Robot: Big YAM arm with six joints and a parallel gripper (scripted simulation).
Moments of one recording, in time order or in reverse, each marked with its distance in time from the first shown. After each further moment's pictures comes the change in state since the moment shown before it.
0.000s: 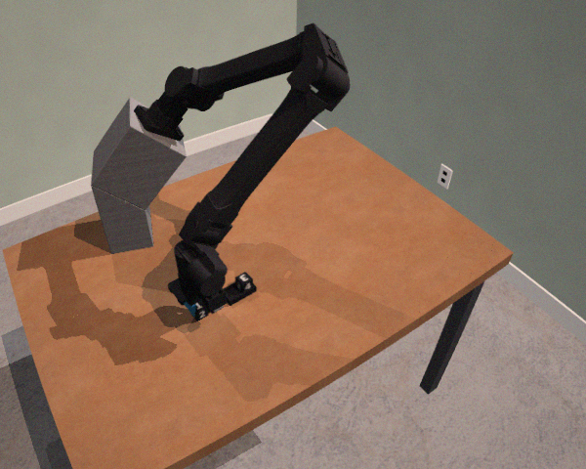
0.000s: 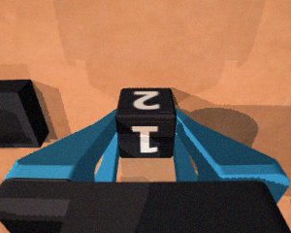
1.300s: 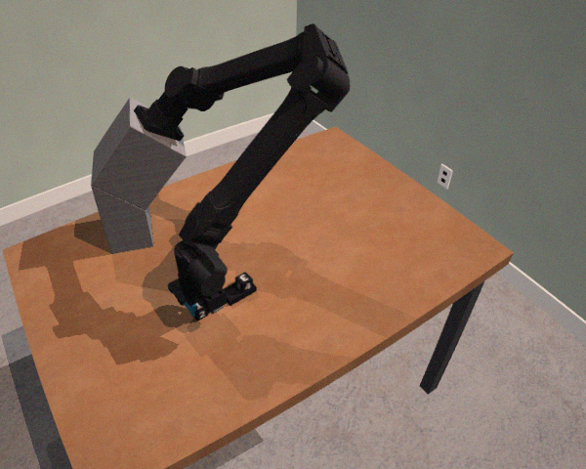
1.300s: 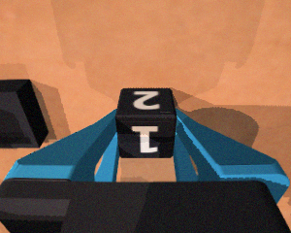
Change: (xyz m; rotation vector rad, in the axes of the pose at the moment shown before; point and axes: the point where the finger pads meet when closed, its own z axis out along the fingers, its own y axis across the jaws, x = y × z) arm 0.001 0.000 0.001 0.000 0.001 0.001
